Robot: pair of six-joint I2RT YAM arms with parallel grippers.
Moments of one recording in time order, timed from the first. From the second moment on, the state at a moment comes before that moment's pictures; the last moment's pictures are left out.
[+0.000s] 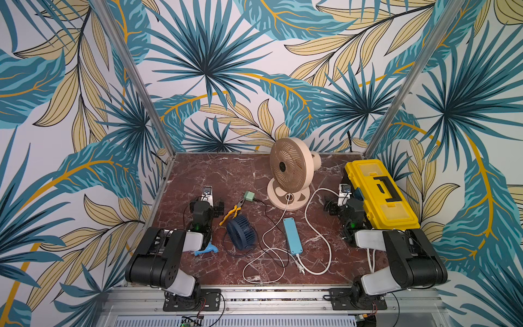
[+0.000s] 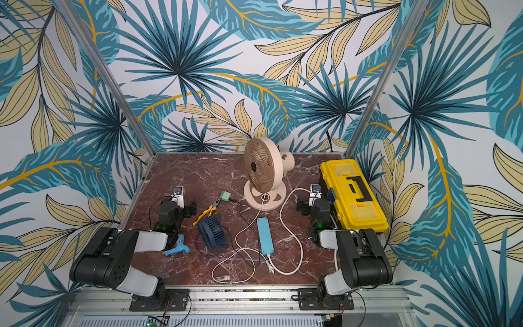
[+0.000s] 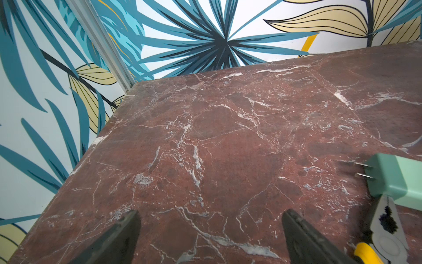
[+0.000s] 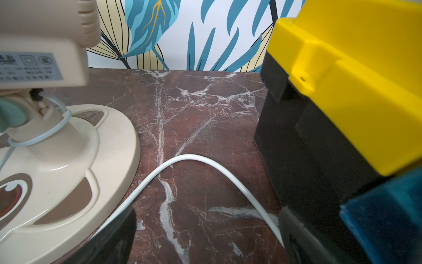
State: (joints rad) left arm -0.12 1.52 0.35 0.83 -0.24 0.06; right arm 0.04 1.51 0.39 0.79 0.12 0.00
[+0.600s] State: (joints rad) left arm -0.17 1.37 0.36 0.75 -0.32 0.08; right arm 0.04 1.35 0.42 0.61 0.11 0.01
